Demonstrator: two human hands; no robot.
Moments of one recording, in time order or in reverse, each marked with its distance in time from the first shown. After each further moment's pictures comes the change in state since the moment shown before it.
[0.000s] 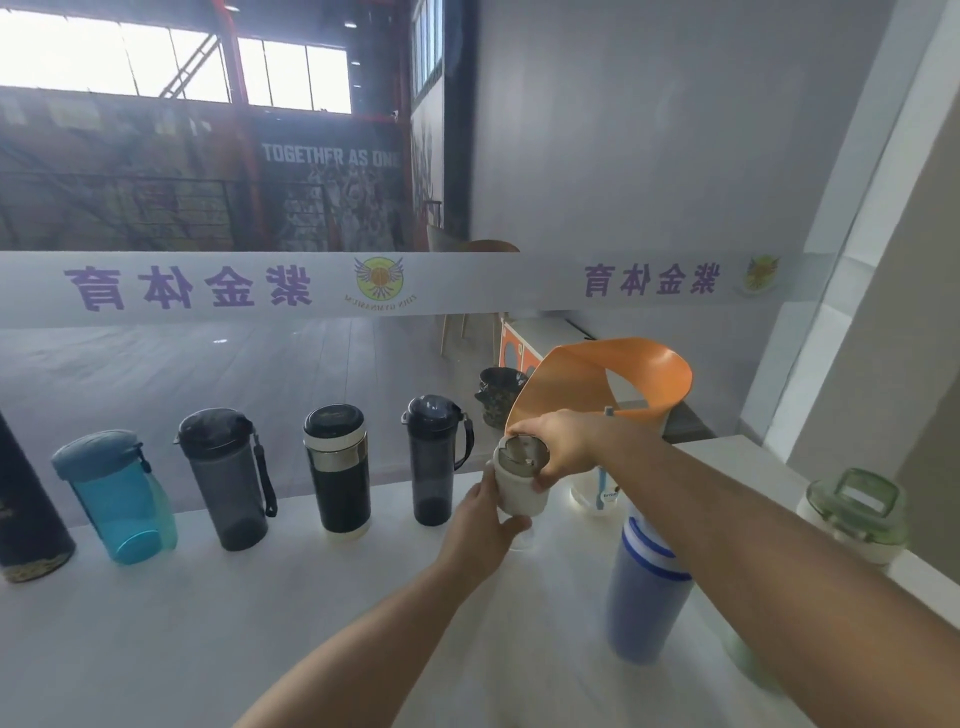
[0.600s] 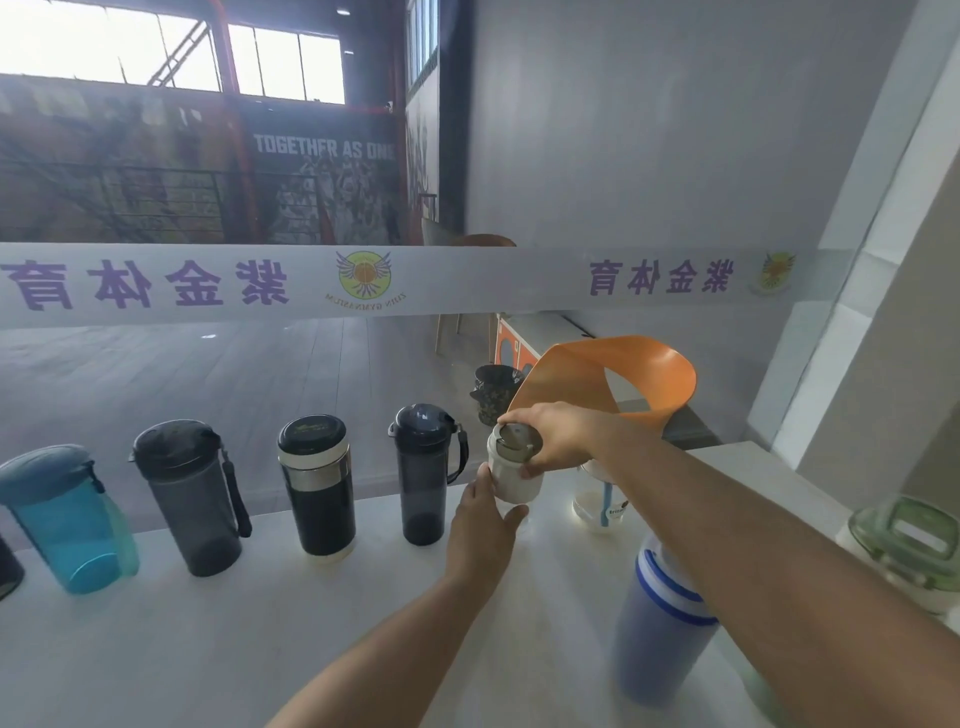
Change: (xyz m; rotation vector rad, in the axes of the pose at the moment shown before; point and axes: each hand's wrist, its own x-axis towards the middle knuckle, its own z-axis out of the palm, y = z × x) left_hand 0.038 -0.009 0.025 -0.019 0.181 -0.091; right_hand 0.052 0.028 -0.001 0.049 0.087 0.044
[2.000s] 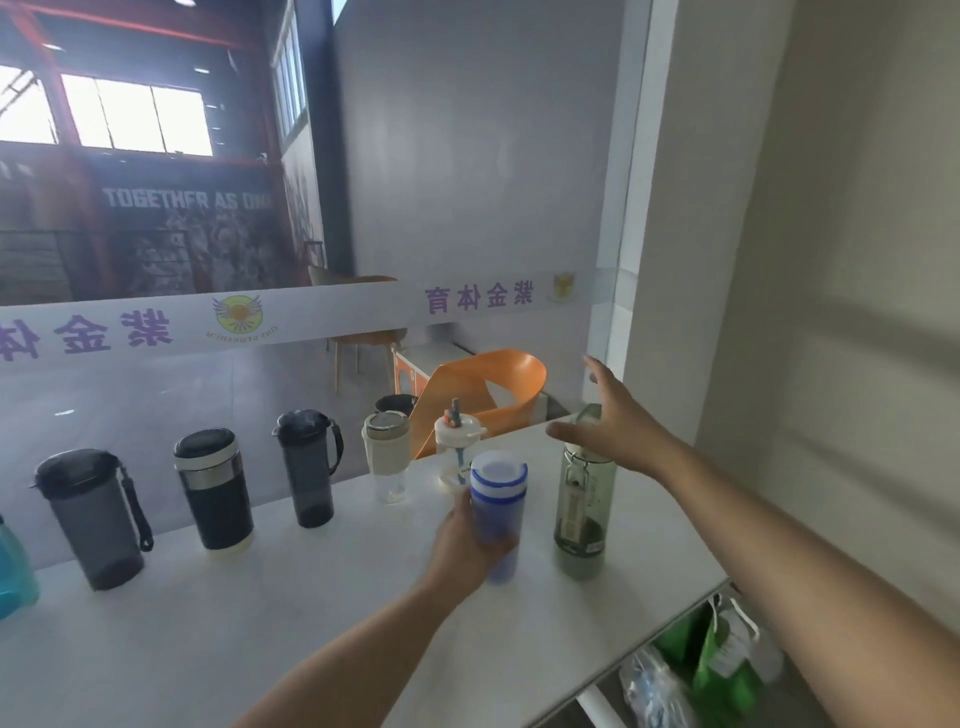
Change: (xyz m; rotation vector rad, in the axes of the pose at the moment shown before) left_hand -0.165 0.117 0.023 -0.171 -0.357 0.155; right_hand -0.333 0.059 -0.013 0.462 0.635 0.268
